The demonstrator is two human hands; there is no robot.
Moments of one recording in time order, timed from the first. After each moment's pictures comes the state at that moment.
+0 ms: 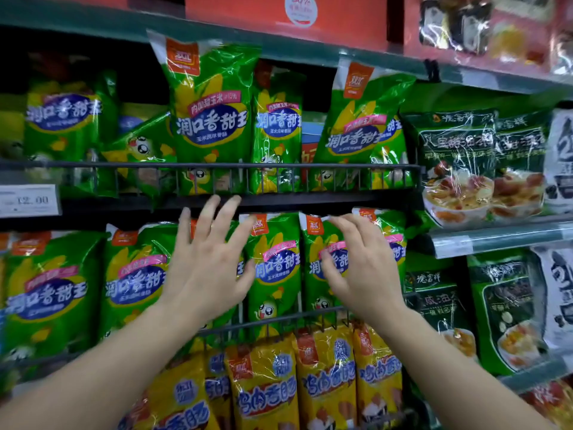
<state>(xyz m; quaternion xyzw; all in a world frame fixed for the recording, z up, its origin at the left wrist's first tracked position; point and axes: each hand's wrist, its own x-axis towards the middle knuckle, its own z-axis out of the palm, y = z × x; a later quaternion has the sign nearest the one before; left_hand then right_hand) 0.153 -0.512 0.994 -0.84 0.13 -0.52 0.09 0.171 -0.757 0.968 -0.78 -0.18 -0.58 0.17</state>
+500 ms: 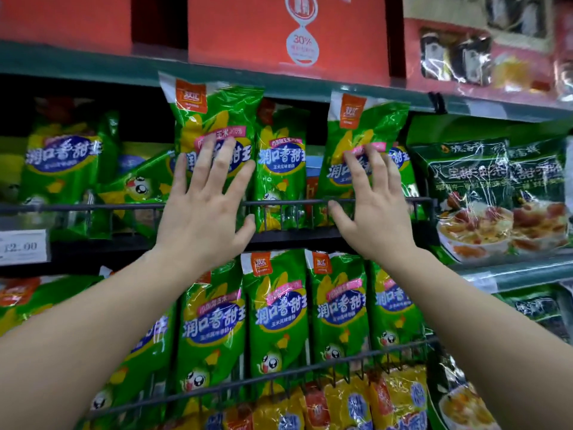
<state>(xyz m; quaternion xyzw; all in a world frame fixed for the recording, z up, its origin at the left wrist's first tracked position) 0.178 -0.510 1.105 -0.79 0.10 -0.59 0.14 0.213 -0.771 1.093 -0.78 -0.10 -0.60 0.10</state>
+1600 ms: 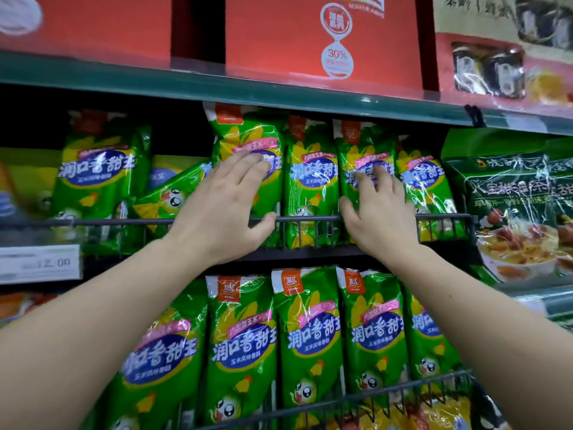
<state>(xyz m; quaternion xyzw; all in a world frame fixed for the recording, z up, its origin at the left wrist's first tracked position) 0.177 -0.480 1.135 -0.81 0.21 -0.54 0.04 0.231 -0.721 1.121 -0.83 -0.04 -0.54 0.14</state>
